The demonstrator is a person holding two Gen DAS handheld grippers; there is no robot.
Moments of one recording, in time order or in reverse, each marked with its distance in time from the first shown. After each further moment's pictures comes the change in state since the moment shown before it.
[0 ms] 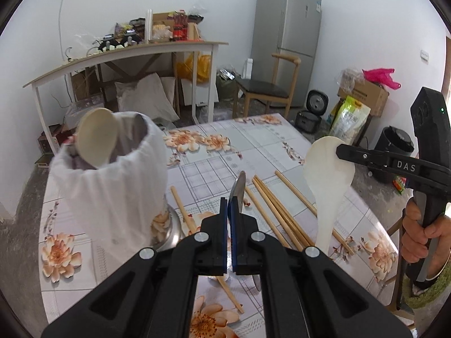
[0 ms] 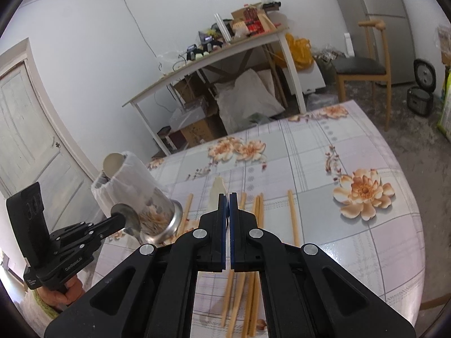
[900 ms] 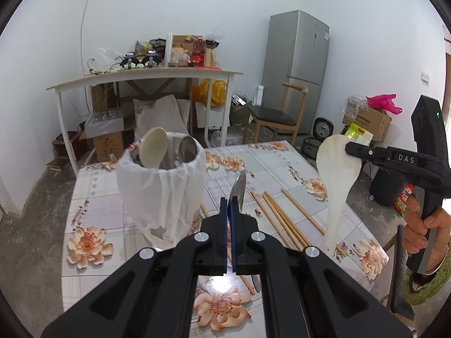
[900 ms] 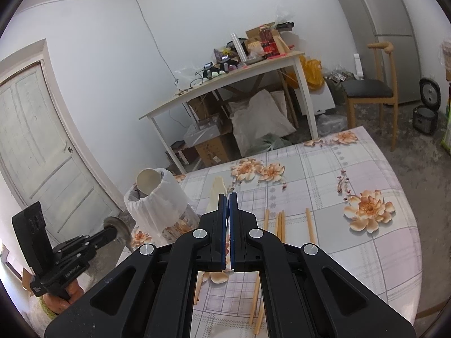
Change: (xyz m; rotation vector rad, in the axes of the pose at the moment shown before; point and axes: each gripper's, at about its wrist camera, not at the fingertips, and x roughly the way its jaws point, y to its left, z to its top) left arm -0.078 0.025 -0.017 -0.050 -0.135 0.042; right arm -0.041 0.035 0.009 -0.041 -0.091 0.041
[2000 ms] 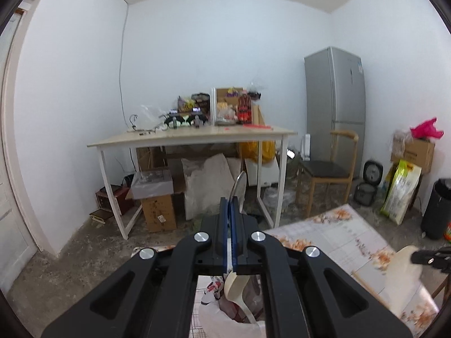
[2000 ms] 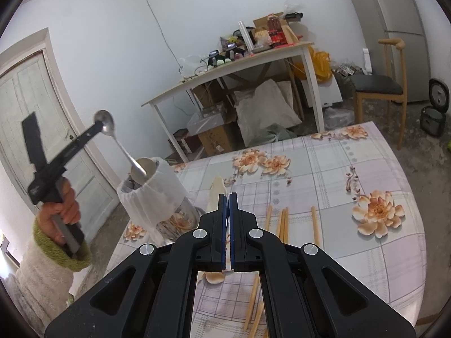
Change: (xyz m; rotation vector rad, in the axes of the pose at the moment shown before) left arm 0.041 0.063 0.108 0.051 -0.251 0.257; right arm 0.029 -0.009 -0.002 -0.030 0.071 0.020
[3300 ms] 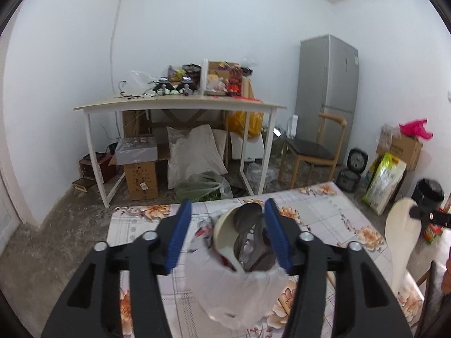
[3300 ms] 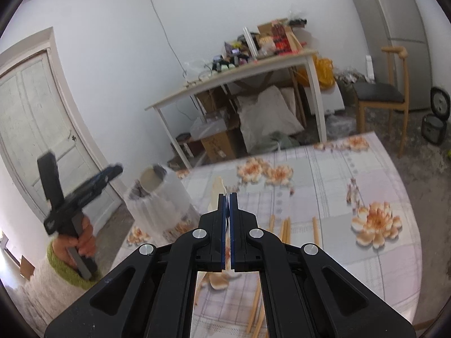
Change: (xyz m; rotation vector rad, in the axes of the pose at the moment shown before) left arm -0.014 0.017 -0.043 -0.097 0.111 -0.093; right arm -0.012 0.013 0.018 -0.032 -0.042 0.013
